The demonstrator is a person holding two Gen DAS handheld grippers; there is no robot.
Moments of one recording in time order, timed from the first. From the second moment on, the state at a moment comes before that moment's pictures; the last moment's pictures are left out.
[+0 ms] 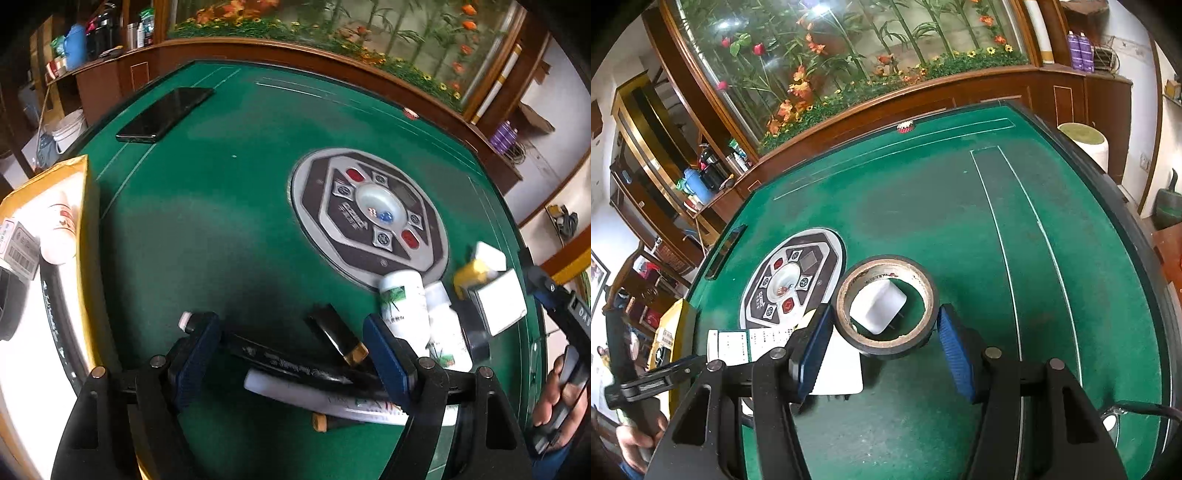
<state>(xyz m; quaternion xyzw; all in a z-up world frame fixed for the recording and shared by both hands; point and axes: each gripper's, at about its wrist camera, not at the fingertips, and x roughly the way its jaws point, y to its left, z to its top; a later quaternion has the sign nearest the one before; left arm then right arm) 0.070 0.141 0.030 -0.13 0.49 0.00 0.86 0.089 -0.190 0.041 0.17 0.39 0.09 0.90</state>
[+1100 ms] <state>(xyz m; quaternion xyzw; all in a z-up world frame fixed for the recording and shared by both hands) -0.012 0.091 0.016 0.00 0.50 0.00 0.87 0.079 -0.187 0.050 0.18 0.38 0.12 0.90</state>
